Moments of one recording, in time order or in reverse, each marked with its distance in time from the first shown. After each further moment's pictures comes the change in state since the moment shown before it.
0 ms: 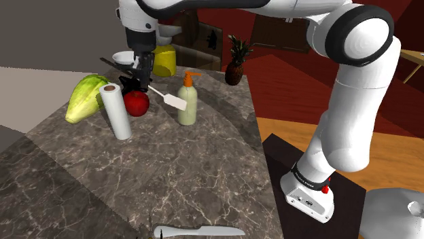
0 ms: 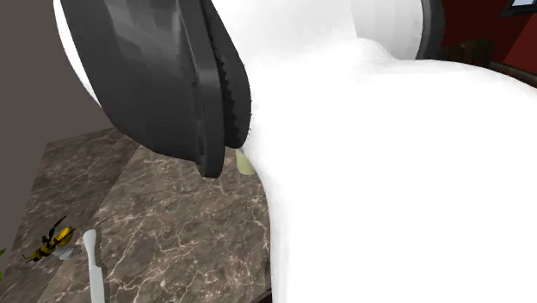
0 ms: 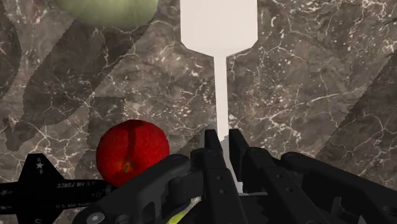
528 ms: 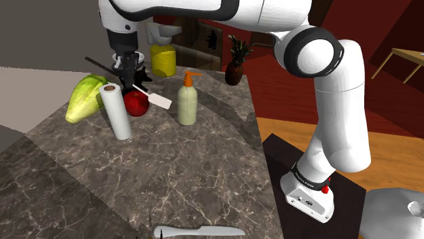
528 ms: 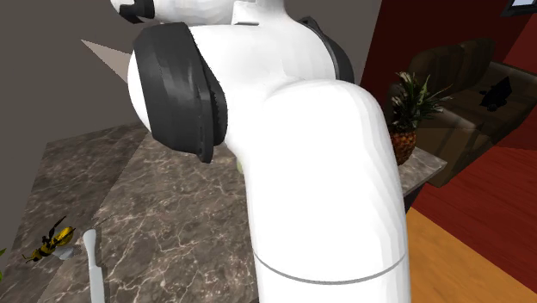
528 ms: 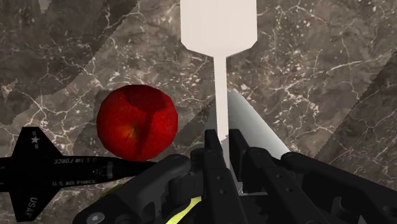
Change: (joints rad) arm 0.046 0.259 -0.013 0.352 -0.057 -0.099 0.005
